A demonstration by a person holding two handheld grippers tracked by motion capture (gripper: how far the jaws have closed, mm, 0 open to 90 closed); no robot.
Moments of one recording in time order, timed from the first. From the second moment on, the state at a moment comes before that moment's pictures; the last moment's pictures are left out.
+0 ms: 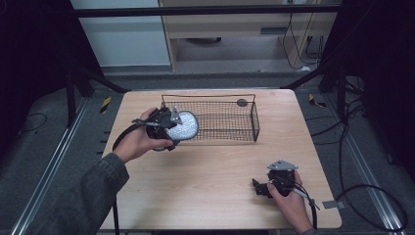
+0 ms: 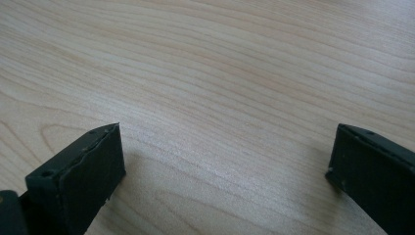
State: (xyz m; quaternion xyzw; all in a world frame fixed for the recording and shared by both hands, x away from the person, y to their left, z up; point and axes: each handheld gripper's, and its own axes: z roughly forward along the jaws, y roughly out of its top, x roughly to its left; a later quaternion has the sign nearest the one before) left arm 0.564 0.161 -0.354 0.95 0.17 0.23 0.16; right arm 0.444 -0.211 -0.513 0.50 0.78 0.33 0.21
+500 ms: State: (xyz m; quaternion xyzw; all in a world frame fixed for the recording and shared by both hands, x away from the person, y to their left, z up) left arm 0.591 0.119 -0.343 0.94 0.12 0.28 0.14; right arm 0.446 -0.210 -0.514 0.49 0.78 0.33 0.22
